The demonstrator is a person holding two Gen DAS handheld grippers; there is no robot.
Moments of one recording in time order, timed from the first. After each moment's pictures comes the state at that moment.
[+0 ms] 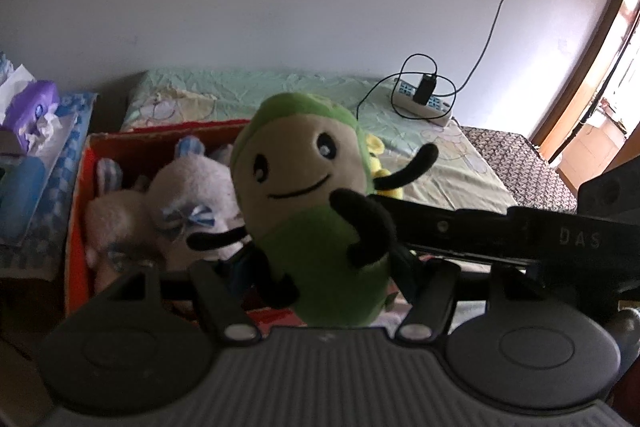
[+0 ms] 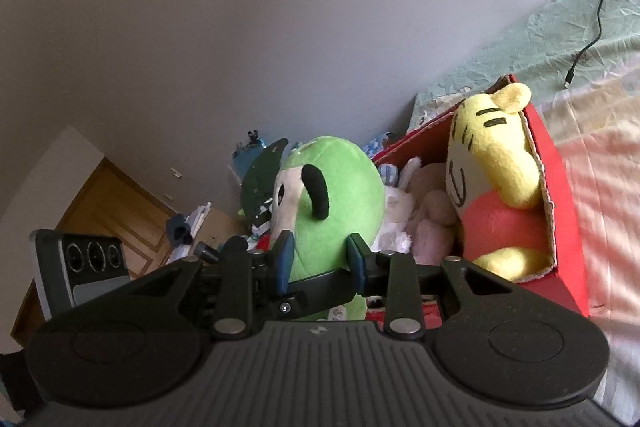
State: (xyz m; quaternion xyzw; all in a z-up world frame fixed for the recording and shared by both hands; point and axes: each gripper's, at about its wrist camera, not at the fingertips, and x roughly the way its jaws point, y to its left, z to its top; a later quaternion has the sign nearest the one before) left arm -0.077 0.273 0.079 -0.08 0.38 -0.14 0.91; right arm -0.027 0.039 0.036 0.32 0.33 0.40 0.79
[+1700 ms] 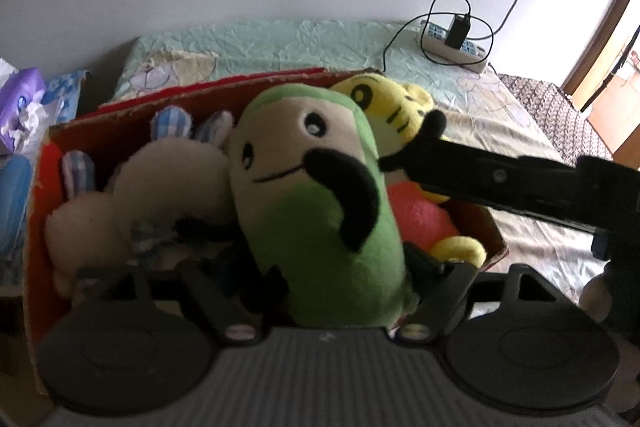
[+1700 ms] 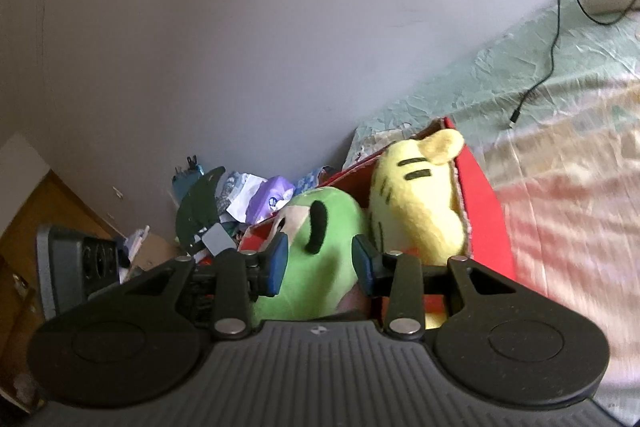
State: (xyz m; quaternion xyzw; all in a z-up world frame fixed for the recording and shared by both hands) left arm -0.011 0.251 0.035 -0.03 0.45 -0.12 0.89; right arm -0.001 0.035 0.023 0.29 0.31 0.33 0.84
